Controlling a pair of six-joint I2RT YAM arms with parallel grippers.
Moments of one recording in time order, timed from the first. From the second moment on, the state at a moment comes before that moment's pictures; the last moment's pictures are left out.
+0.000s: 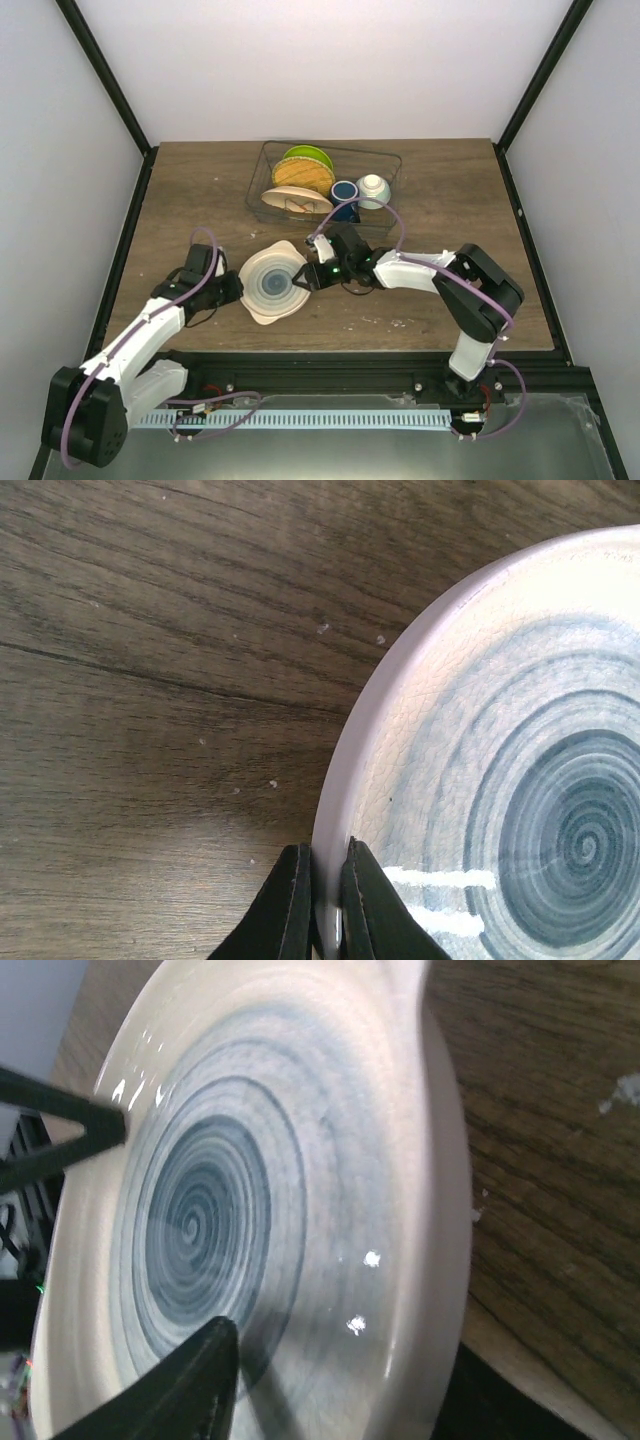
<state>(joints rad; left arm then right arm) -0.31 0.98 0.49 -0.51 0.16 -0.61 0.79 1.74 0.91 0.04 -0.49 0.45</state>
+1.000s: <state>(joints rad) -0.47 1.14 0.49 -0.44 0.00 -0.71 0.78 1.79 0.94 0.02 -0.47 0.49</state>
